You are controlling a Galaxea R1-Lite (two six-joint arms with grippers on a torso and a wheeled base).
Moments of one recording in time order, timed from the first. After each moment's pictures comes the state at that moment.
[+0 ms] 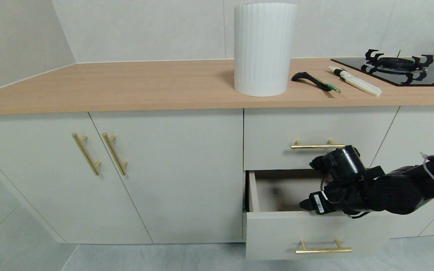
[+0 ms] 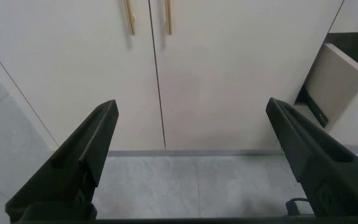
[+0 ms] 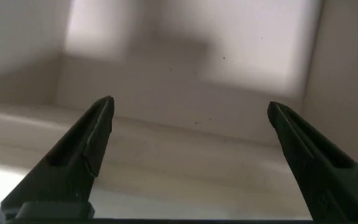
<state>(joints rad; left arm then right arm) 0.00 0.00 0.00 0.00 0.00 0.00 0.40 1.96 -0.92 -0.16 -0.18 0.09</state>
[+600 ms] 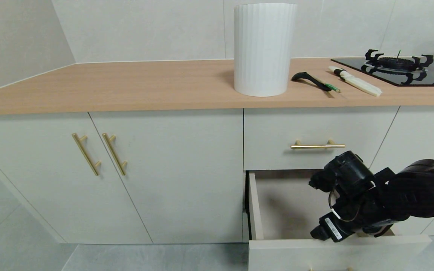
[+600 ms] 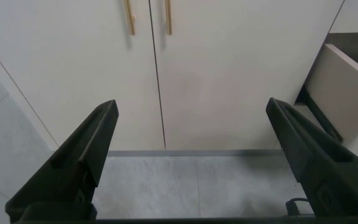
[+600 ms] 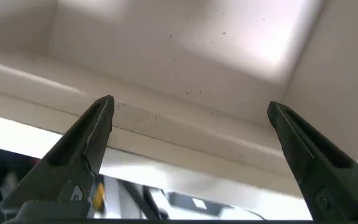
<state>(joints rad) 0.00 0.00 0.00 0.00 0.00 0.00 0.49 1.83 -0.93 0.20 -0.18 0.01</state>
